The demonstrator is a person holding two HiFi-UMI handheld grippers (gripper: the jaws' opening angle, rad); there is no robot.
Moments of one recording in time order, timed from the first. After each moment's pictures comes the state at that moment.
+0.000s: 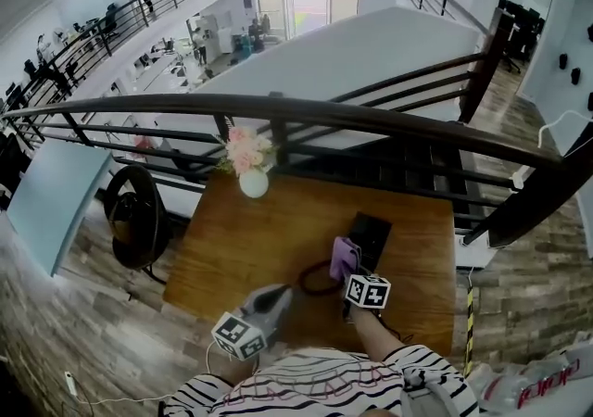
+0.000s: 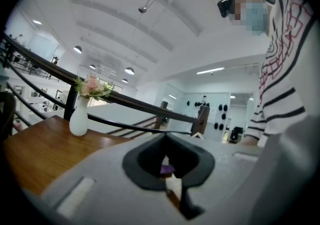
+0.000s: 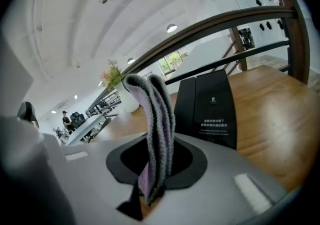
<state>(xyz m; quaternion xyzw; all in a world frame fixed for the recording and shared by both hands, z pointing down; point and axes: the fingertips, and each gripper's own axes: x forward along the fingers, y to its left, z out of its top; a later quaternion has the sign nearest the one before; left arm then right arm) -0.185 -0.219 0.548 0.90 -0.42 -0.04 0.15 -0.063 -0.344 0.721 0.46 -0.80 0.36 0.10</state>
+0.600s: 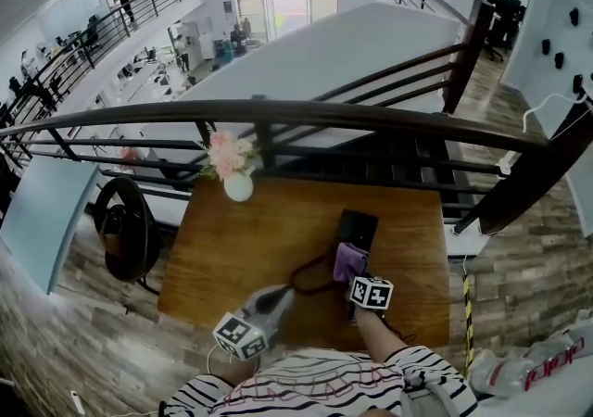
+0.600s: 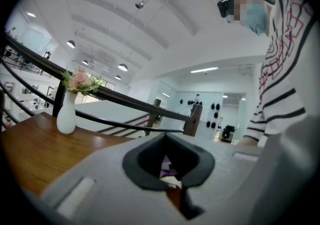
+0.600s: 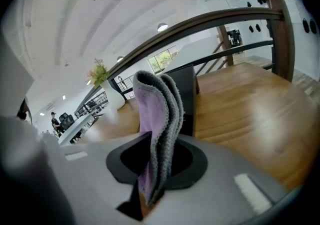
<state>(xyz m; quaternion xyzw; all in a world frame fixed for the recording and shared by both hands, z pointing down) -0.155 -0.217 0.549 0.91 -0.38 -0.03 0.15 -0.006 -0.327 0.749 0.50 -0.77 0.38 0.11</state>
